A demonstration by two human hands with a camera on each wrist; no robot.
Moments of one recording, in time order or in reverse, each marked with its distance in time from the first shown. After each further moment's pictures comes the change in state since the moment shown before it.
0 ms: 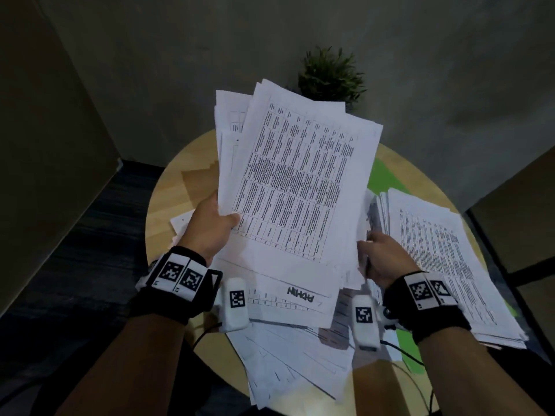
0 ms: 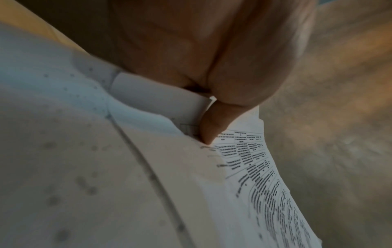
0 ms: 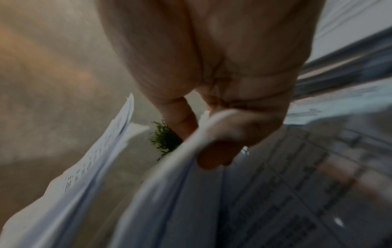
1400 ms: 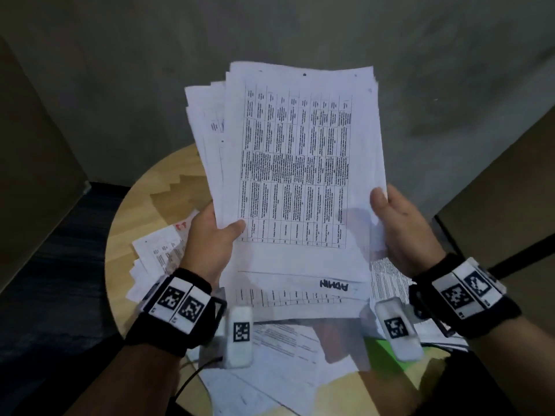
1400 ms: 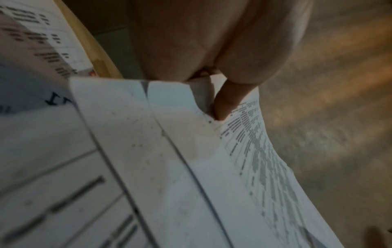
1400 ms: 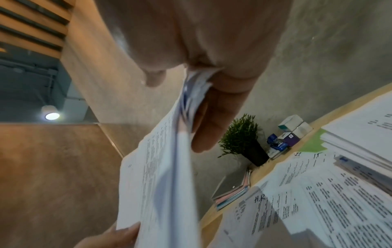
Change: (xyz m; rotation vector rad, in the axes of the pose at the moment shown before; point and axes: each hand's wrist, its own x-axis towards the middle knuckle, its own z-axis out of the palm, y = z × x) left_hand -0.026 0.034 0.059 -0.297 0.007 0.136; right_hand -0.049 -0.076 -0.051 0.121 -0.082 -0.571
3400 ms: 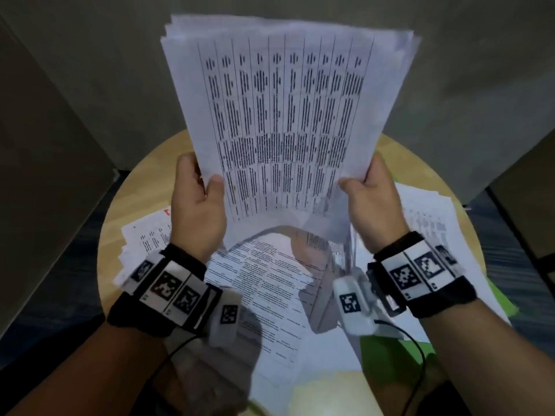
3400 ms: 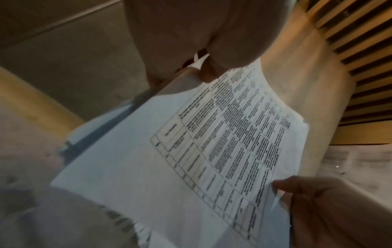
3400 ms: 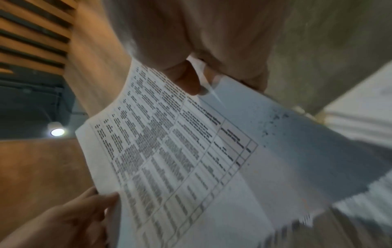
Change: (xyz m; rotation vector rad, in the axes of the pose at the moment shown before) left_hand 0.005 0.009 0.051 0.276 0.159 0.348; right_hand 0.034 0.033 0.000 -0.141 0.148 0.007
